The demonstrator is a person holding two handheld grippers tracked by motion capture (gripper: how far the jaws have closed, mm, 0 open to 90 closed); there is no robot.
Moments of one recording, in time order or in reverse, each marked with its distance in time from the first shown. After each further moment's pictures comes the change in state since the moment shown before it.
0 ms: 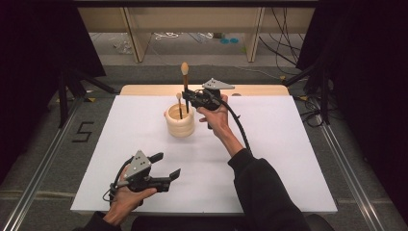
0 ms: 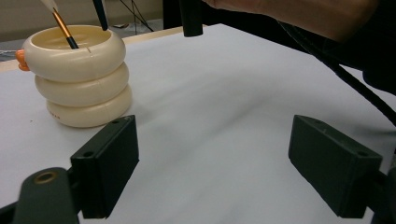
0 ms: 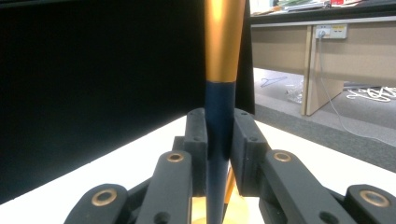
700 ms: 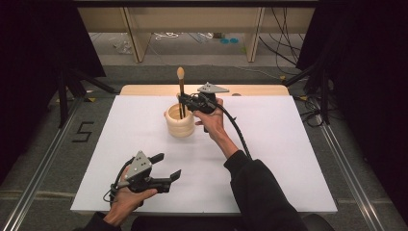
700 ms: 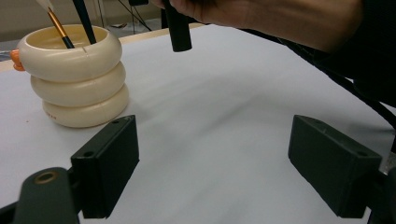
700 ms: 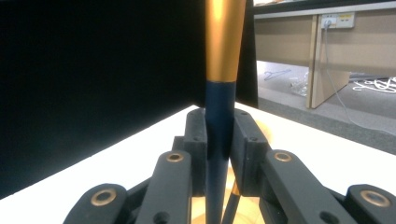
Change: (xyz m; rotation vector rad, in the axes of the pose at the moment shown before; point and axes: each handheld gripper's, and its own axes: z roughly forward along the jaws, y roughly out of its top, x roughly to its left) left arm -0.002 0.000 0.000 0.007 -0.005 0.009; right arm 0.004 -0.015 0.015 0.012 0.009 0.009
